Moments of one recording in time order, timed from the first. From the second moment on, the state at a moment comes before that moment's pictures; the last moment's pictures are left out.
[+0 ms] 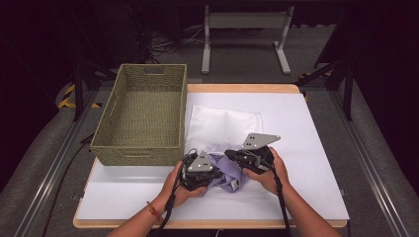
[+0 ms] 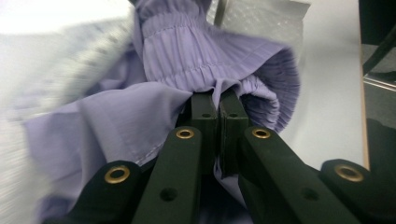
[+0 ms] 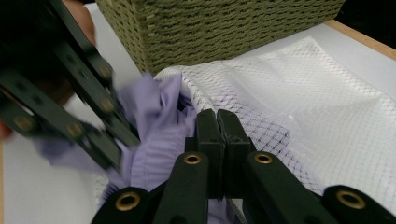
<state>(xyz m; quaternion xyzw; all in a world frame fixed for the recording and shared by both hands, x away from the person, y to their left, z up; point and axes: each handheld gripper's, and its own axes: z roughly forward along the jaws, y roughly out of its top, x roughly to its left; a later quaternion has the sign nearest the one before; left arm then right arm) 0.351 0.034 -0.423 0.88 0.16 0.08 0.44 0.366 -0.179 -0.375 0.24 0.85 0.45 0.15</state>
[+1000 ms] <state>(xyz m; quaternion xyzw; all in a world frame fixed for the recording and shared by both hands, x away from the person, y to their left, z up) 0.378 0.035 -0.422 0.85 0.22 0.14 0.46 0.367 -0.185 -0.378 0.24 0.85 0.44 0.15</state>
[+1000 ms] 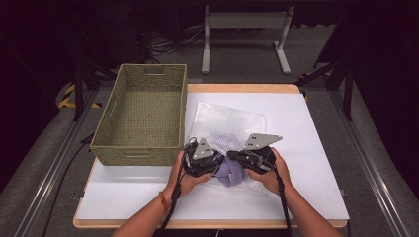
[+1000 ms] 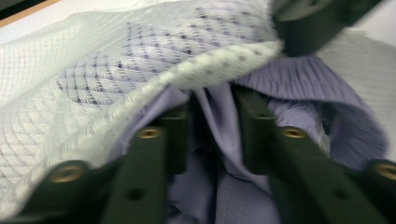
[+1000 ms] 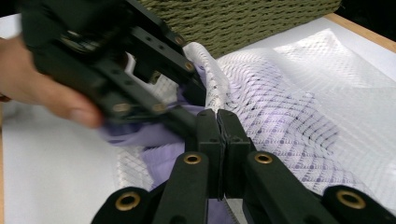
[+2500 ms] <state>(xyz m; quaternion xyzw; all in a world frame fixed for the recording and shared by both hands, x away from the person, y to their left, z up) 0.395 0.001 -0.443 0.84 0.27 0.21 0.43 0.367 -0.184 -0.381 0.25 0.85 0.44 0.13</state>
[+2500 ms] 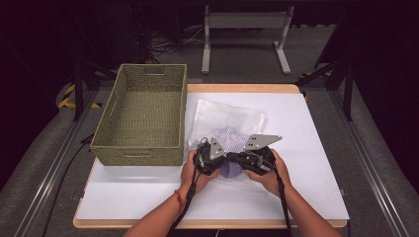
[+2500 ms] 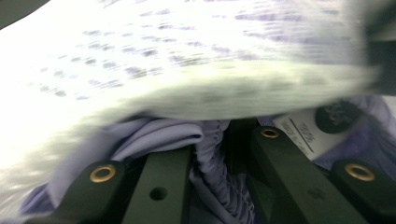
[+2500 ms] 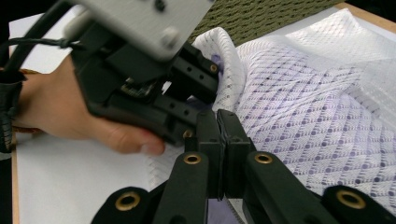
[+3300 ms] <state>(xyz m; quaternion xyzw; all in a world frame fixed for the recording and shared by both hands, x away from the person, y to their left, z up) 0.366 0.024 -0.431 0.86 0.21 0.09 0.46 0.370 -0.190 -0.382 0.26 0.85 0.43 0.15</state>
